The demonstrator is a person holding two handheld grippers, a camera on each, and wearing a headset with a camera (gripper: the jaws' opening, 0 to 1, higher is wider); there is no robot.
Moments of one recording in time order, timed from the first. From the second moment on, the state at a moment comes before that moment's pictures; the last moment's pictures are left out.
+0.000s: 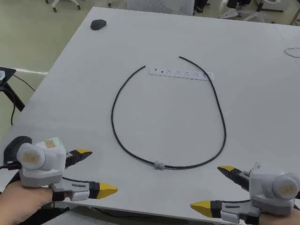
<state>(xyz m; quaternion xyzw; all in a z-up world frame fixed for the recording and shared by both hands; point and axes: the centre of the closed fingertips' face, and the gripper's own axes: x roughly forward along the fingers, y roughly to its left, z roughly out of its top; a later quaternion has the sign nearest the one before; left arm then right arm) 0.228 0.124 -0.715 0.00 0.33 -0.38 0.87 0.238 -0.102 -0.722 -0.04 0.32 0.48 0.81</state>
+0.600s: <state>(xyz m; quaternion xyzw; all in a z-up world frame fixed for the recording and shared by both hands) 0.229 0.125 -0.718 0.00 0.33 -0.38 0.86 0.243 -0.091 -0.720 -0.05 0.32 0.49 0.81</state>
